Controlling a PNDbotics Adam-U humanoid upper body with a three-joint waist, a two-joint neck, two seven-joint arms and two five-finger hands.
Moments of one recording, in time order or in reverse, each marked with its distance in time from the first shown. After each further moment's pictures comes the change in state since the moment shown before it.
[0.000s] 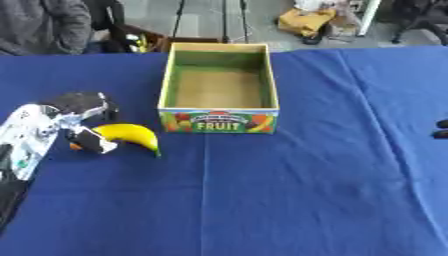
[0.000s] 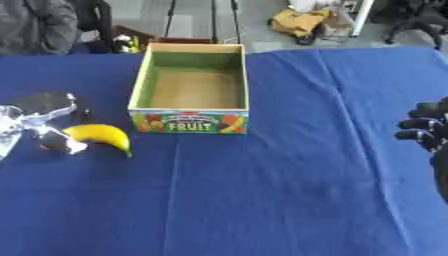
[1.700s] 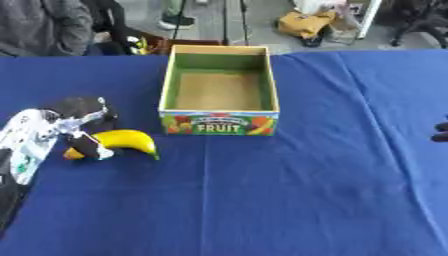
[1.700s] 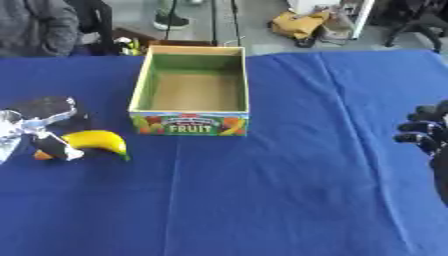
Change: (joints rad) left arm 0.005 0.000 0.000 0.002 0.033 0.002 0.013; right arm 0.000 0.000 0.000 0.005 0.000 0.001 0.002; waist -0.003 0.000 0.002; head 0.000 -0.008
